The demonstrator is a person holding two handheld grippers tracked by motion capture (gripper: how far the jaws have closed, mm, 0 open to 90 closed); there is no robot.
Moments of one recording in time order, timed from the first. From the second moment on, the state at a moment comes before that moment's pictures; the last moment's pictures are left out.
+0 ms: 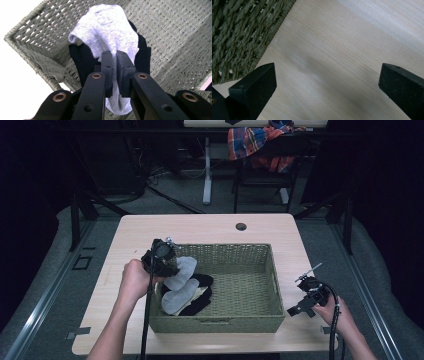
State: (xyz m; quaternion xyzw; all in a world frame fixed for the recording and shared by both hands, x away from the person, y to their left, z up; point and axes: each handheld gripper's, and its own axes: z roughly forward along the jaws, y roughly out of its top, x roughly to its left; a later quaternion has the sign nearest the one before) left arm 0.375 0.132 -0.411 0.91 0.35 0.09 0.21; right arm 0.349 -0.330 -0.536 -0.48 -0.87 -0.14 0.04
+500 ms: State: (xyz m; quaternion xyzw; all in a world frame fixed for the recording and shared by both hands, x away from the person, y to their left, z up) left arm 0.372 0.138 -0.394 0.90 0.35 0.10 0.23; right arm 0.350 -0.330 -0.535 -0.47 -0.87 -0.14 0.04
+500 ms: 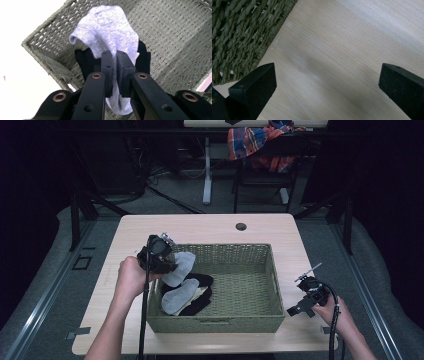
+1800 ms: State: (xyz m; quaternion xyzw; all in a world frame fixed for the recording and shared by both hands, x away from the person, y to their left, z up) left arm 0.360 0.204 -0.362 0.85 0.42 0.17 0.26; right arm 0.351 -0.326 -0.535 -0.47 -0.87 -0.14 0.04
